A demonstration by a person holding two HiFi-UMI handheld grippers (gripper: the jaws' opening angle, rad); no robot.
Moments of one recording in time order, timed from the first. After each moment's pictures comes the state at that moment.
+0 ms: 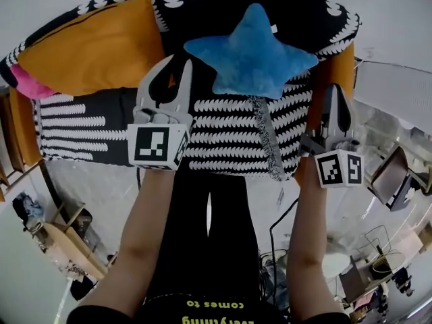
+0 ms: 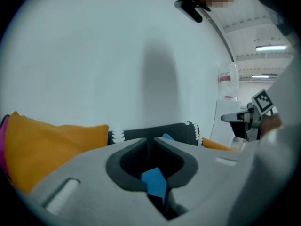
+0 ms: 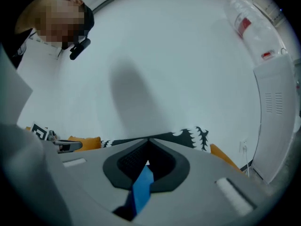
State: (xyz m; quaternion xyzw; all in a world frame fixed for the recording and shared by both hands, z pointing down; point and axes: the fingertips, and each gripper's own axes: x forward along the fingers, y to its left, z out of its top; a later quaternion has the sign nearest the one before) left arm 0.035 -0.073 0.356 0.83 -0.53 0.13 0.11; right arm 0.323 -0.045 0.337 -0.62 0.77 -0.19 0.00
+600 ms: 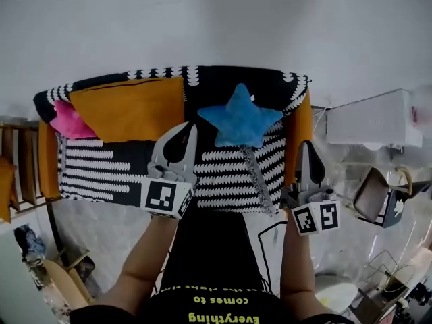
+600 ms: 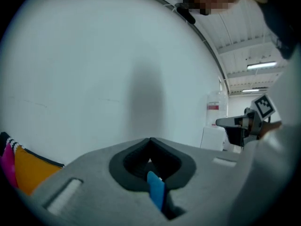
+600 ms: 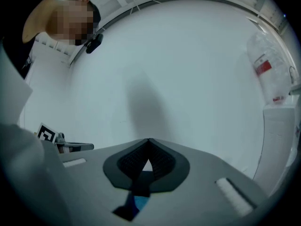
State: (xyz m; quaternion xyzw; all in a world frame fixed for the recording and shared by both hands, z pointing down) left arm 0.029 -0.023 0.134 0.87 -0.49 0.05 0.09; right arm 0.266 0.020 0.097 -0.60 0.79 -0.11 0.03
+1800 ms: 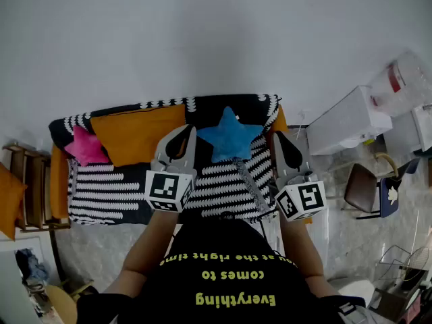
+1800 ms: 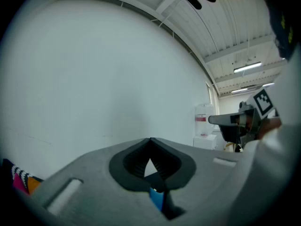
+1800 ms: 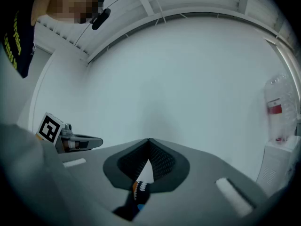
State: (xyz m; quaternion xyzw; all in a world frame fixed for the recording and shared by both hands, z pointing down) left arm 0.011 0.062 -0.021 0.89 -0.46 0.03 0.03; right arm 0.196 0.108 -0.059 -0.58 0.81 -0.02 0.02
